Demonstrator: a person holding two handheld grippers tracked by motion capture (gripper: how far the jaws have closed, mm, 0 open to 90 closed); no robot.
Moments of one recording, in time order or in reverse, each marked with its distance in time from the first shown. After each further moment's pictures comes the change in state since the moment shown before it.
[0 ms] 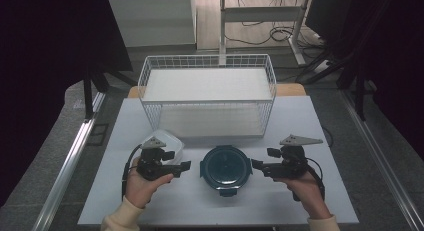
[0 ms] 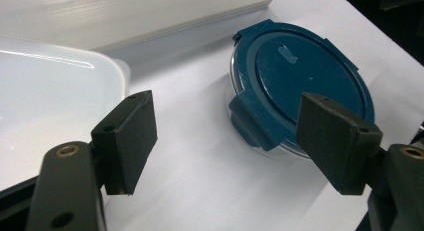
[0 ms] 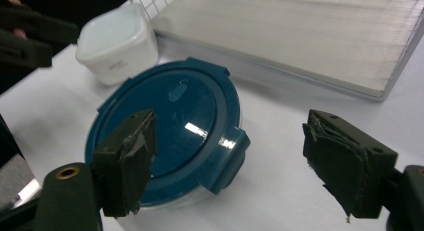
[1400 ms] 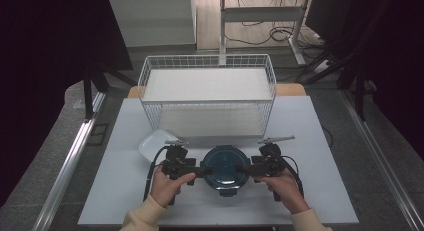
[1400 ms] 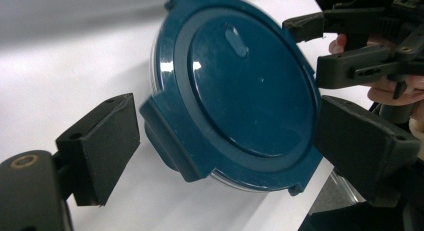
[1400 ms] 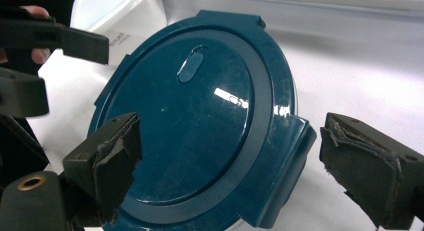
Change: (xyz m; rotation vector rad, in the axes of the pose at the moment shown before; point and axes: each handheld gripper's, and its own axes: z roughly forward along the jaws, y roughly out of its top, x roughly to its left) left arm -0.026 0.005 0.058 0.119 -0.176 -0.171; right arm 0.005 -0.005 0.061 0.172 0.089 0.181
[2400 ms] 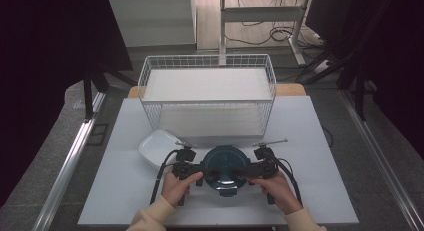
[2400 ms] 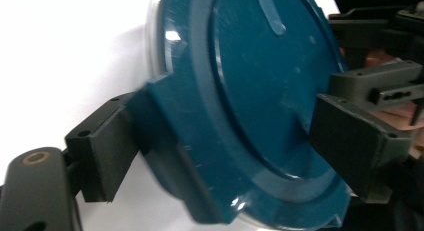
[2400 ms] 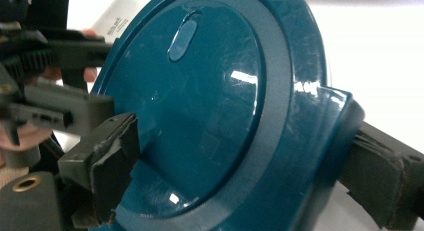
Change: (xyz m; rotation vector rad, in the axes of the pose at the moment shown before) left arm 0.016 -0.003 0.040 0.077 -0.075 -0.112; right arm -0.008 -0.009 0.026 0.067 0.075 0.127
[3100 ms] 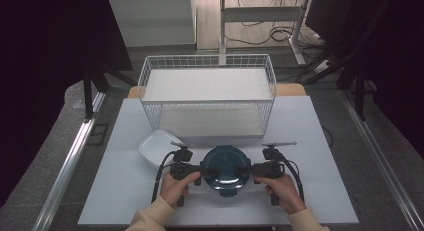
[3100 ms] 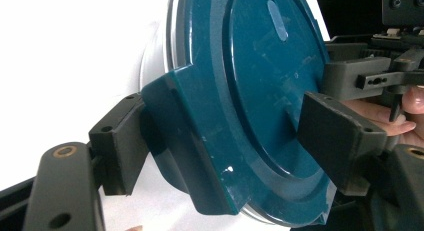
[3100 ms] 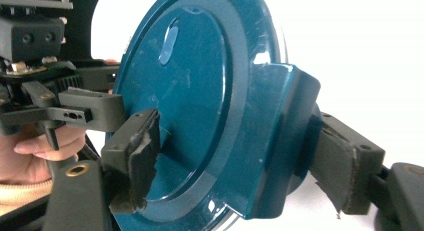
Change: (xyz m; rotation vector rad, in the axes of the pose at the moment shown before) left arm 0.006 -0.004 -0.007 -0.029 -0.043 -0.081; right arm -0.019 -0.006 -0.011 -0.013 0.107 0.169
